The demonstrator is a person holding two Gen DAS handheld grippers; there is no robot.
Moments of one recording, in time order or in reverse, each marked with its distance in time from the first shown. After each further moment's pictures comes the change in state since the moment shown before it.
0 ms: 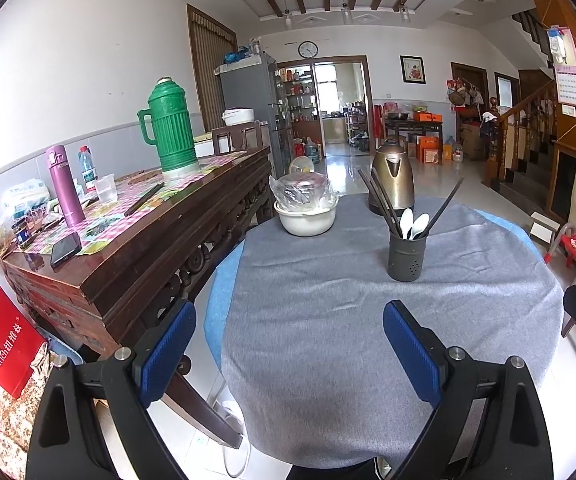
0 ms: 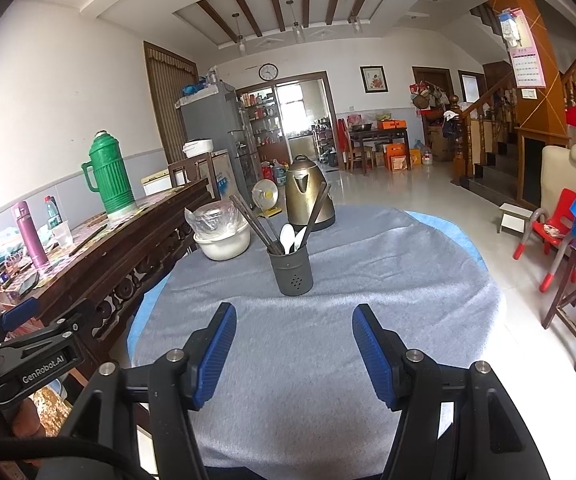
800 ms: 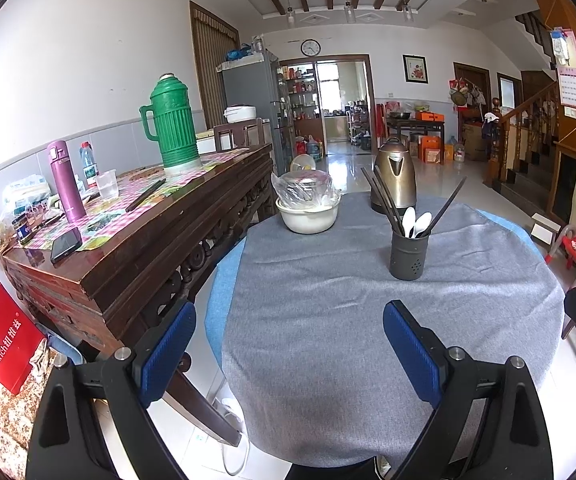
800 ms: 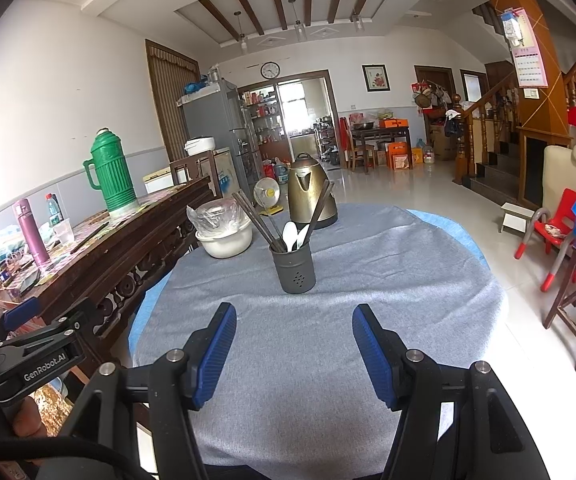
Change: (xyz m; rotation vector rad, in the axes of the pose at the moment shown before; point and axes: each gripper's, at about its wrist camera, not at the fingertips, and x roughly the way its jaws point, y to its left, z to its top) left arm 0.003 0.003 -0.001 -0.013 0.009 0.003; right arm 0.001 0.000 -0.001 -0.003 0.005 0.006
